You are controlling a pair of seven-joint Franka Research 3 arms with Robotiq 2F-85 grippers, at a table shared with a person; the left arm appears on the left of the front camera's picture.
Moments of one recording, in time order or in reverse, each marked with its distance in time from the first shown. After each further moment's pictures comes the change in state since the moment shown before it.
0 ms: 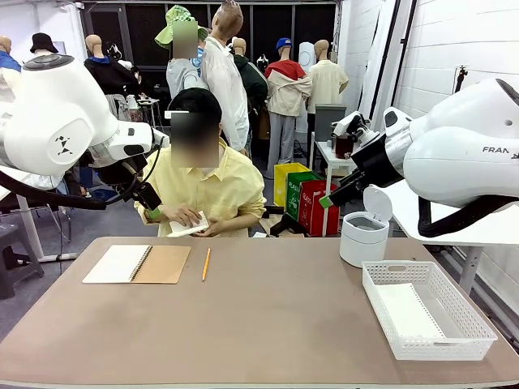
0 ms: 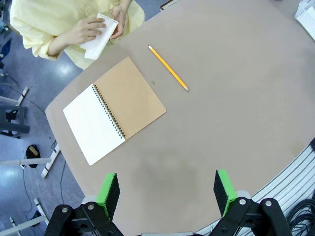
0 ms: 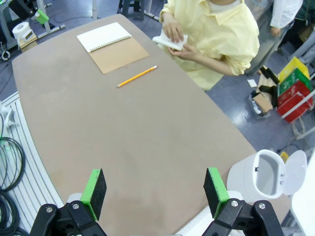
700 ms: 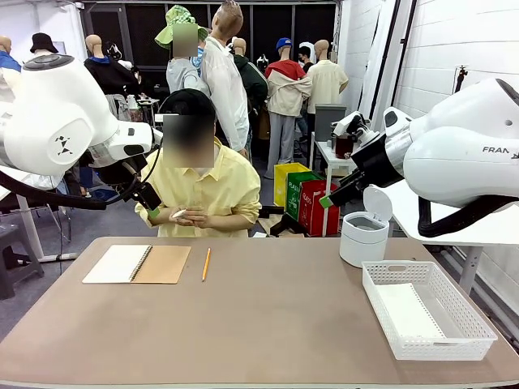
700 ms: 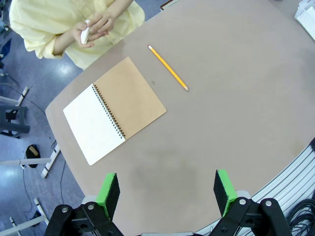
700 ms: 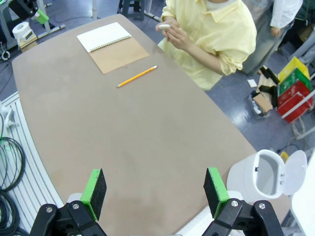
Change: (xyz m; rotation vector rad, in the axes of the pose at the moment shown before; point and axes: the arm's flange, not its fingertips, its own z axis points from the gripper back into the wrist) left arm 0.000 0.000 0.000 0.000 0.000 0.000; right arm 0.000 0.000 0.000 0.000 0.000 0.000
